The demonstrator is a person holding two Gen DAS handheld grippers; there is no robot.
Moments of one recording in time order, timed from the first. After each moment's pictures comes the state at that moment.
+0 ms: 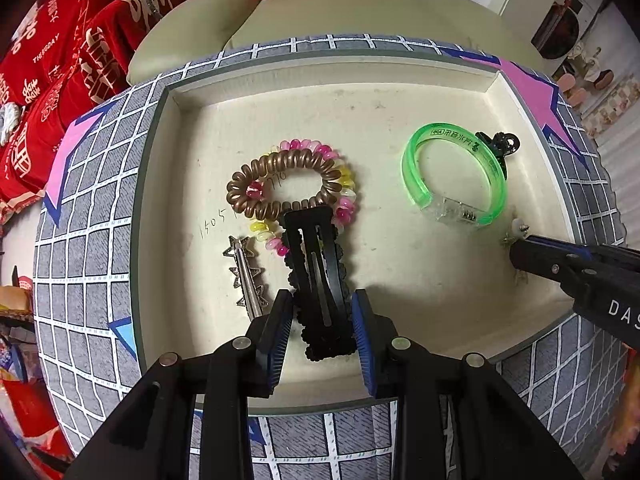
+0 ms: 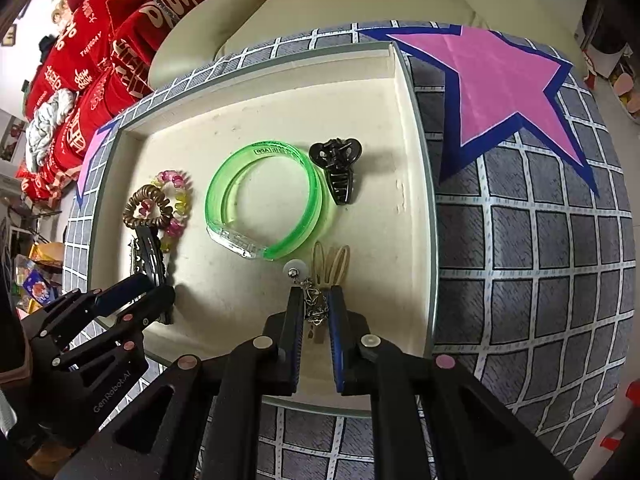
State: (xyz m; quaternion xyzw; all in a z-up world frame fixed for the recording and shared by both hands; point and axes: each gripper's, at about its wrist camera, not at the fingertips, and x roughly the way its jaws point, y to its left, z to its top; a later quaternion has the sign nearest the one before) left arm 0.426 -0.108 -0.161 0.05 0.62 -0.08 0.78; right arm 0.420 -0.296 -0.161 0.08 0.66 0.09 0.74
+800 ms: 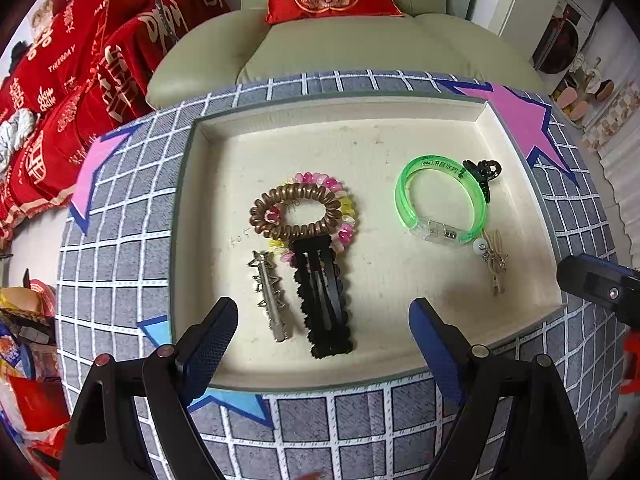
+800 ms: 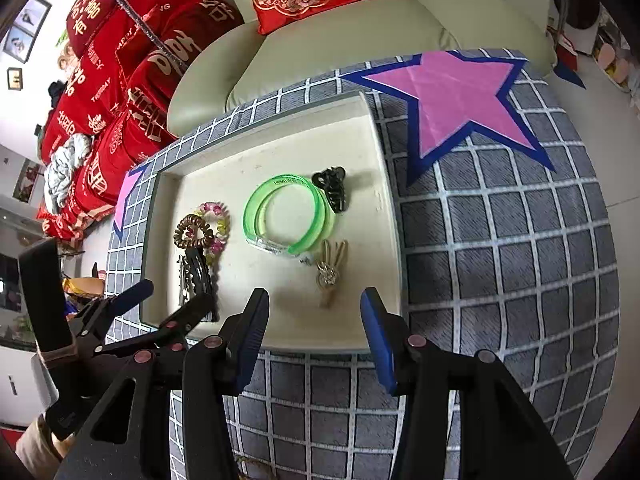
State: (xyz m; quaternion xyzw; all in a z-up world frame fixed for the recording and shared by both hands) left arm 0.412 -0.104 -0.126 0.07 0.58 -0.07 0.81; right arm 0.389 -0.324 -0.108 0.16 0.61 0.09 0.77
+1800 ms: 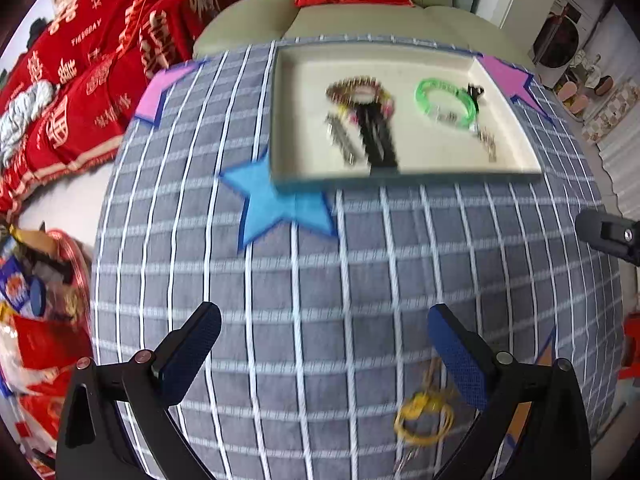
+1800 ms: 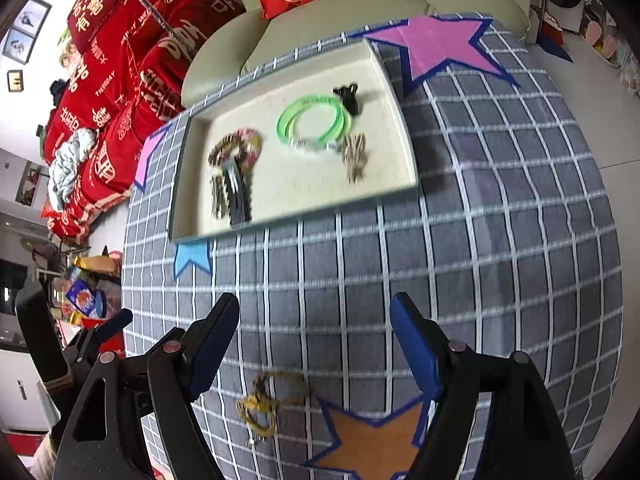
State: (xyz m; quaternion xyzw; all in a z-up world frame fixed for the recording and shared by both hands) left arm 0.281 -0.004 -0.105 0.05 0.60 -0.06 0.79; right arm 0.282 -0.305 -0.081 0.17 0.63 0.08 0.75
